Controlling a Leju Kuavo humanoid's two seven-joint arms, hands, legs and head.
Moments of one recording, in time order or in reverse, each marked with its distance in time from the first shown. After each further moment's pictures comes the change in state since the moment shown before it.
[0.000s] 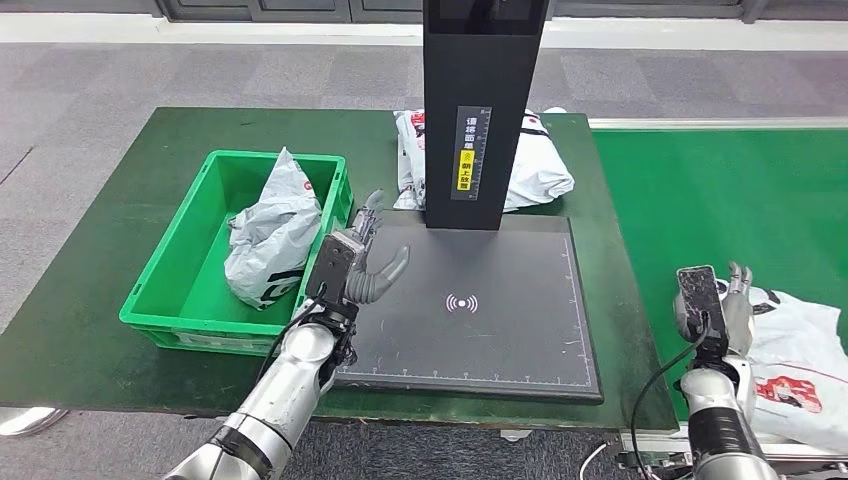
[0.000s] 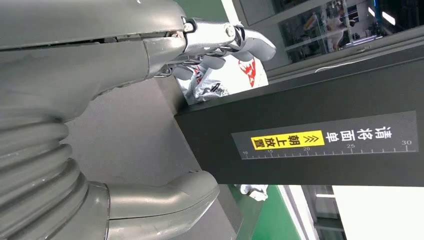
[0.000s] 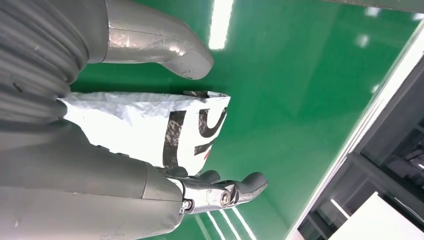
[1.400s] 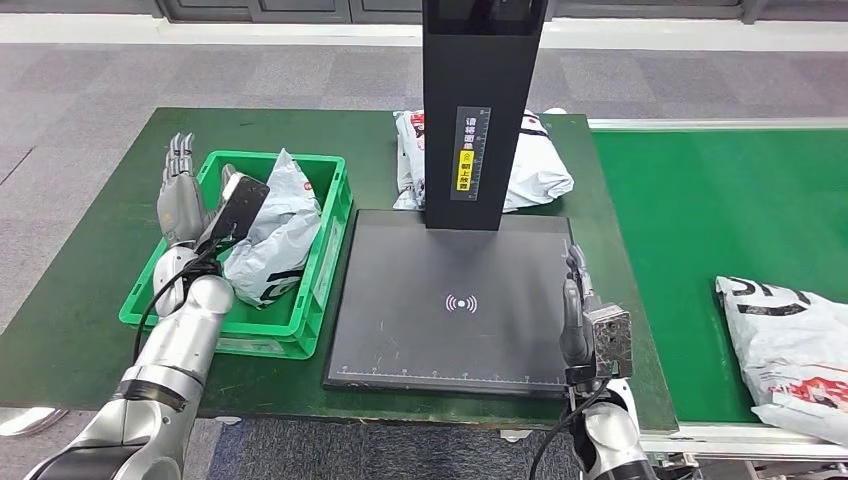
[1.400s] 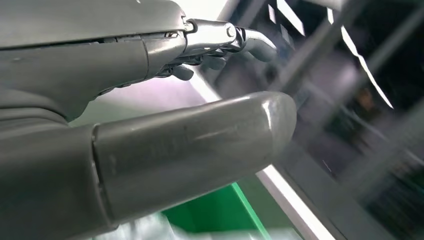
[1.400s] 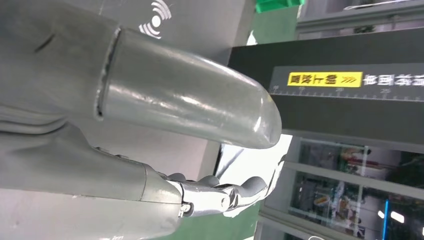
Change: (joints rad) left arm -0.143 0.238 0.308 -0.002 -0.675 0.415 0.285; right arm 0.287 0.233 0.361 -0.533 -0.419 0.280 -0.180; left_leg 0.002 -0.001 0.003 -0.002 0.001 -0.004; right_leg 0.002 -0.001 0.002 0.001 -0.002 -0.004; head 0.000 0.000
